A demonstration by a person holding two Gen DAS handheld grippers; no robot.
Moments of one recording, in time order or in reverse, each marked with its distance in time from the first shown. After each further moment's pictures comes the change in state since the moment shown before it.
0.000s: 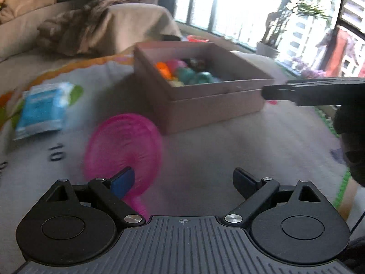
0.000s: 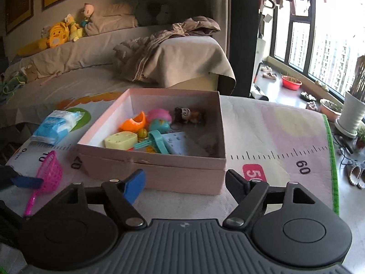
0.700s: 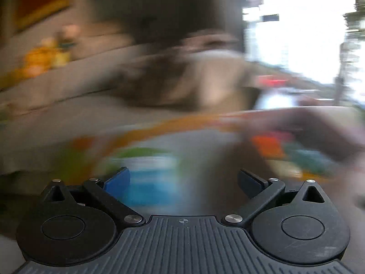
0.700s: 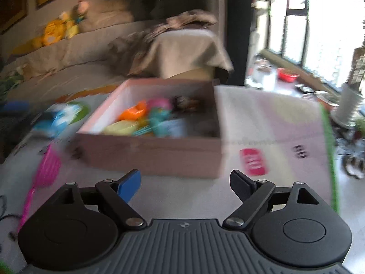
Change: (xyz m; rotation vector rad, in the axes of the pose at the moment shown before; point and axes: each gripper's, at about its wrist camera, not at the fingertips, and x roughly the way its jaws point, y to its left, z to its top) left arm -0.012 0.066 0.058 -0.078 -0.199 0.543; right arm -0.002 0.007 -0.017 0.025 0.053 0.024
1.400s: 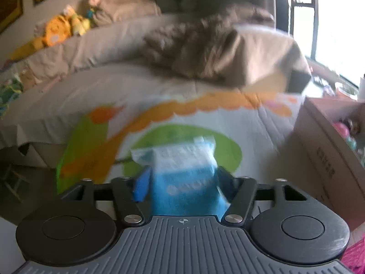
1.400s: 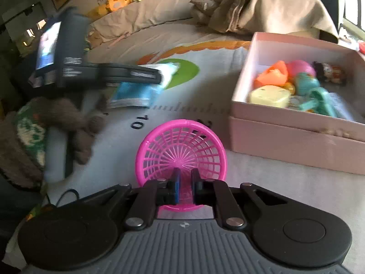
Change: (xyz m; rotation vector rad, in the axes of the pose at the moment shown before) left arm 0.059 0.039 -0.008 -0.080 0.092 0.043; right arm 0.068 0.105 0.014 -0.056 0.205 0.371
